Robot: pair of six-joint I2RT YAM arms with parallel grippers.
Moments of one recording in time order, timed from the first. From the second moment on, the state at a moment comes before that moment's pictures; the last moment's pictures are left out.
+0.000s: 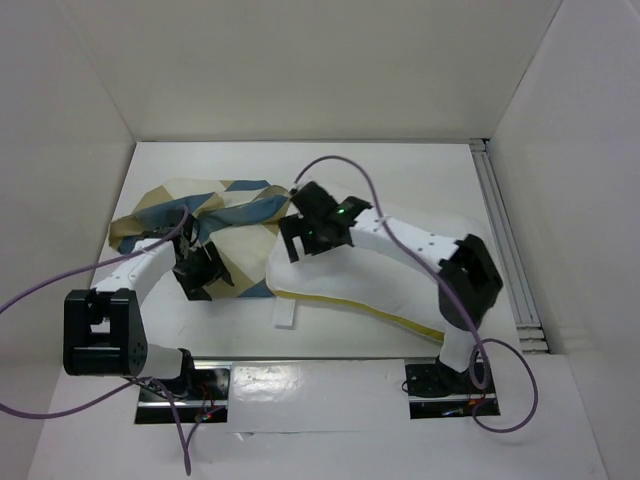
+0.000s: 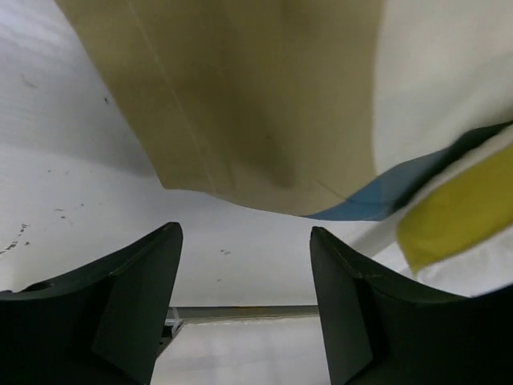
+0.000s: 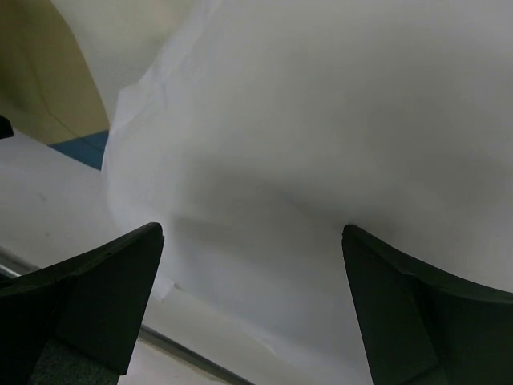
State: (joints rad) left arm 0.03 1.38 0.83 -0.80 0.21 -0.58; right arm 0.81 1.75 1.47 -0.67 0.07 0.41
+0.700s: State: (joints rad) left arm -0.08 1.45 0.88 -0.68 0.22 -0.60; right arm 0.74 1.65 1.42 -0.62 0.20 0.42
